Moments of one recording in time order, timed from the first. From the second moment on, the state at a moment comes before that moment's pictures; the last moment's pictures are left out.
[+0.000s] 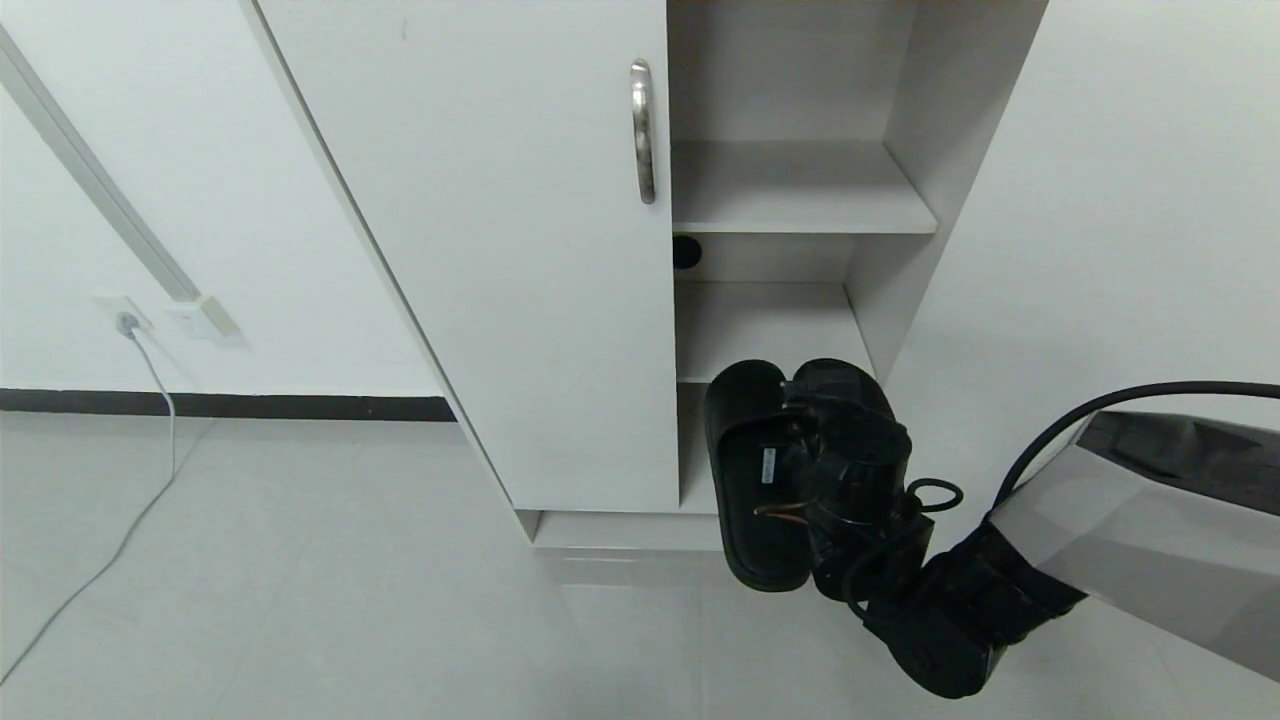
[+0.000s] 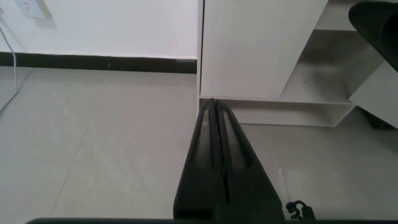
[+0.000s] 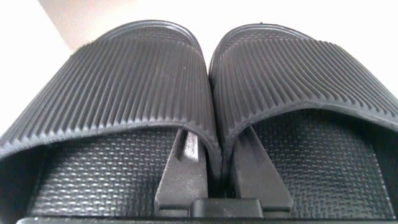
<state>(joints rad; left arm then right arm) 0.00 0.00 0.00 0.00 0.05 -0.02 0.73 2.20 -0.96 -1.28 -0.75 -0.01</state>
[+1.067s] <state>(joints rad) 0.00 0.00 0.00 0.00 0.03 0.01 0.70 2.24 -0.97 -1.29 -0.75 -0.01</state>
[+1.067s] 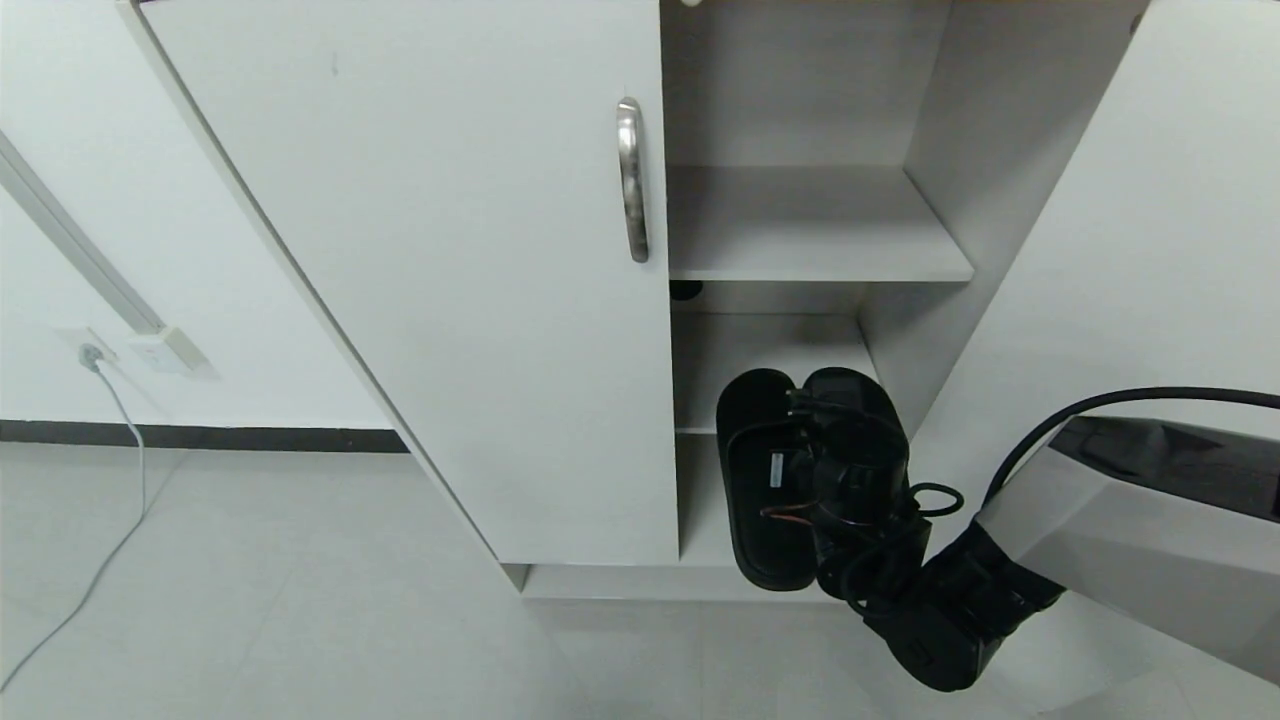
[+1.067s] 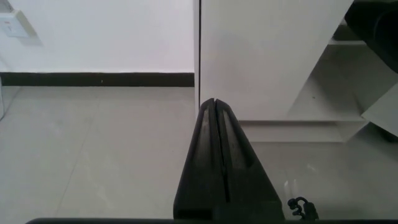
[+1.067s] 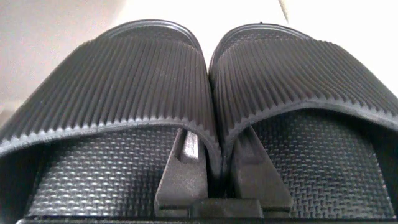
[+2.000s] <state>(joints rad) 0.00 0.00 0.00 0.00 0.03 0.01 0.59 2.36 -1.31 -1.07 -0.68 0.00</state>
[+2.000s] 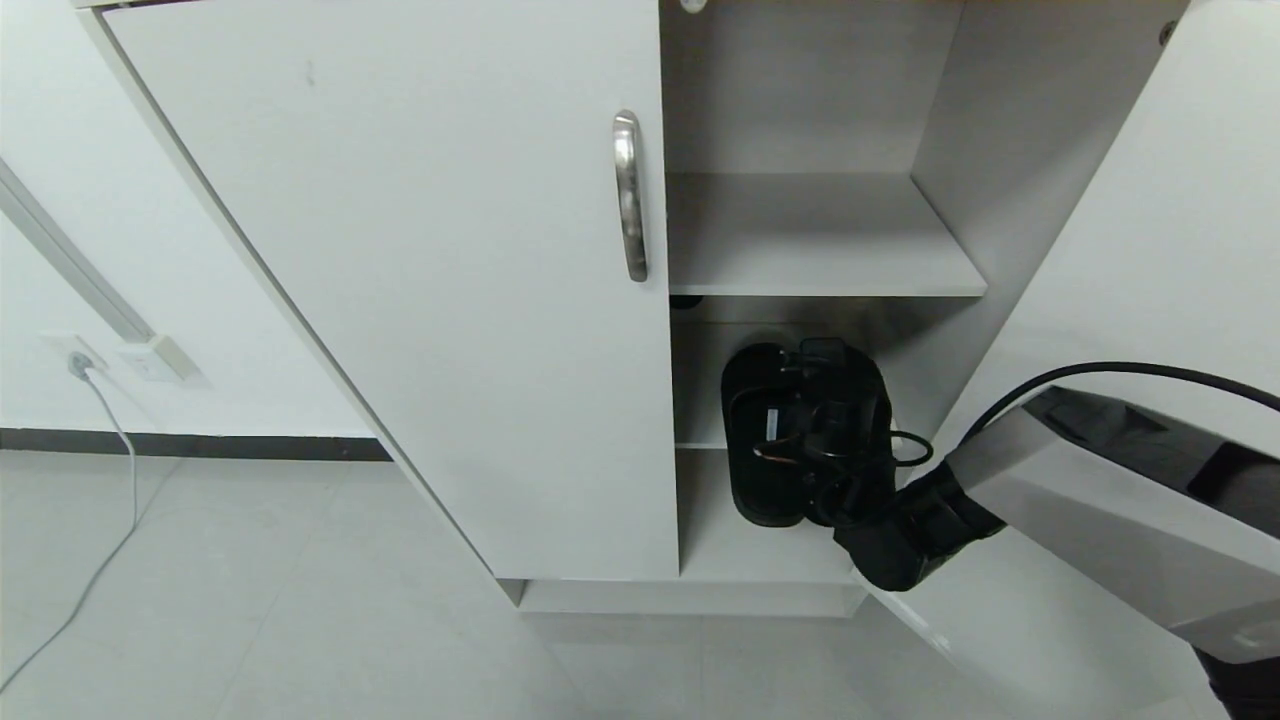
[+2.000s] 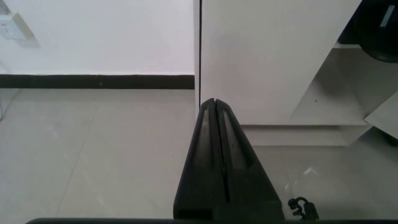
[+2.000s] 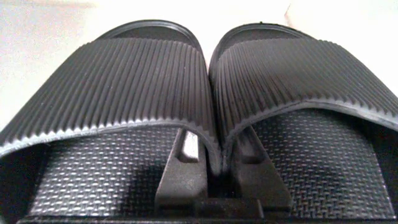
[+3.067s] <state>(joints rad) 0.00 0.00 0.00 0.00 0.03 0.01 0.52 2.56 -1.83 -0.76 -0.60 0.00</state>
